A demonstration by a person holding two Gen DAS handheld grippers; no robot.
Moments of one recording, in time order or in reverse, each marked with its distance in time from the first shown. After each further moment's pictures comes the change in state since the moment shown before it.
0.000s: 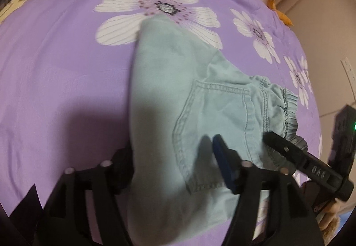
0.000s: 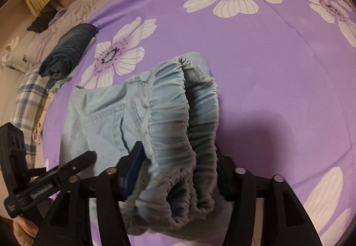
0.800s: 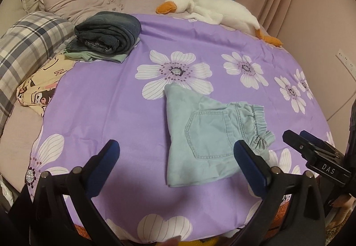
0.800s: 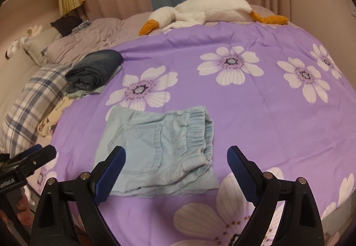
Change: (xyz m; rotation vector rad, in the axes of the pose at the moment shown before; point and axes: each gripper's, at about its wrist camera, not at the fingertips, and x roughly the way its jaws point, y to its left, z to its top) left arm -0.141 -0.023 -0.045 0.142 -0.302 0.136; right arm -0.120 0.050 -0.035 -0.179 -0.296 -0.091
